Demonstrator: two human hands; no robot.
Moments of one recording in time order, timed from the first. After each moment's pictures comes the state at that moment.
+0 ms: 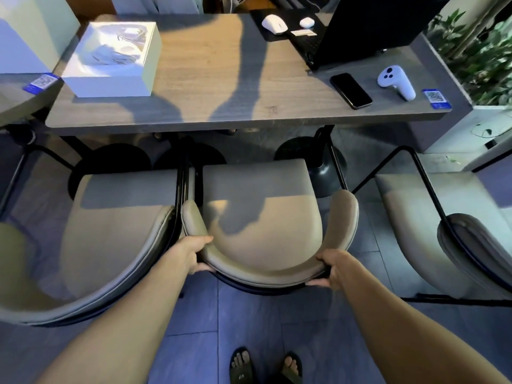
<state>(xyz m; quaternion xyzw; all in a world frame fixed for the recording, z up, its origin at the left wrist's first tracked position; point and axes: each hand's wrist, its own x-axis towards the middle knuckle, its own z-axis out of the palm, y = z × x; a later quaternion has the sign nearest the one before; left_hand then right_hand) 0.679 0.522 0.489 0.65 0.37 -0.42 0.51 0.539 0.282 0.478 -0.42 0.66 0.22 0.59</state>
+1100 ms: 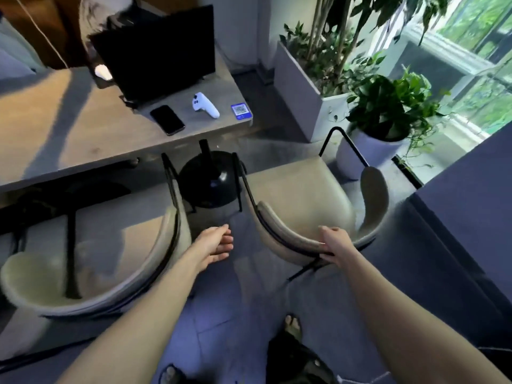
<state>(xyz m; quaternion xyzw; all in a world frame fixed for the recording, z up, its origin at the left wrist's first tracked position) 0.420 0.109 0.576 0.74 0.09 -0.48 0.46 0.234 -0.099 0.565 -0.49 0.64 -0.02 0.59</state>
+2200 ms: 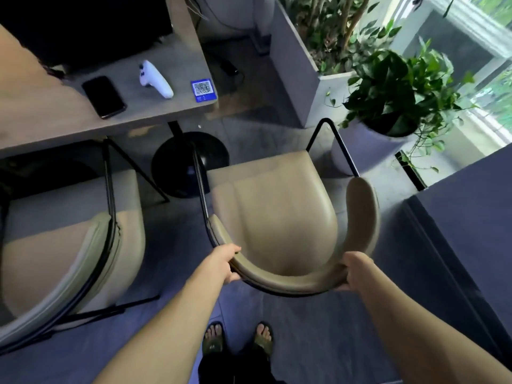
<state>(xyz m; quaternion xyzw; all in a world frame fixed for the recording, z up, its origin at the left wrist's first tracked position) 0.369 -0.082 0.489 0.62 0.38 -0.52 0.45 0.157 -0.321 0.342 -0.37 0.77 0.14 0.51</state>
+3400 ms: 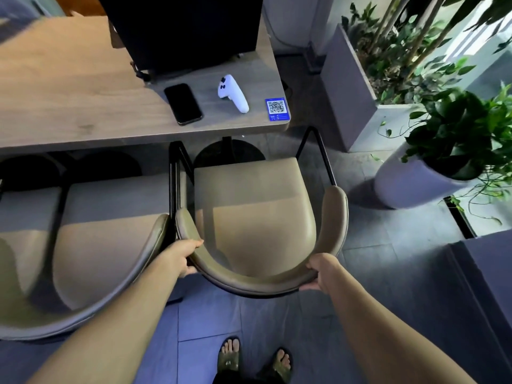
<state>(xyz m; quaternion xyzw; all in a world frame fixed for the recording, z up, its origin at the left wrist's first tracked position) 0.536 0.073 0.470 0.64 0.39 -0.43 0.50 0.378 -0.163 0.472 -0.45 0.67 0.22 0.54</state>
